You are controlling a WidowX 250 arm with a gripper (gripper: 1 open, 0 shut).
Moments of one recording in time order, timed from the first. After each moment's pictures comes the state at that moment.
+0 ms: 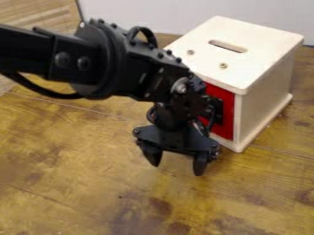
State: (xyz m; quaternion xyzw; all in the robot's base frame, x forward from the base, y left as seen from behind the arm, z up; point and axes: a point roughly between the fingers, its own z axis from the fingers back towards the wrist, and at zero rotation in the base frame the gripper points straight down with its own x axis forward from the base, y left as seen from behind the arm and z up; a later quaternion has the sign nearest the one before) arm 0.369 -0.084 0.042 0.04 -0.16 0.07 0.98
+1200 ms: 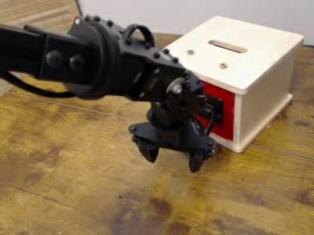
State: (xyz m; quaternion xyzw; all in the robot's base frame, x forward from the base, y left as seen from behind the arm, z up) arm 0.370 -0.079 0.046 0.05 -0.18 0.07 0.98
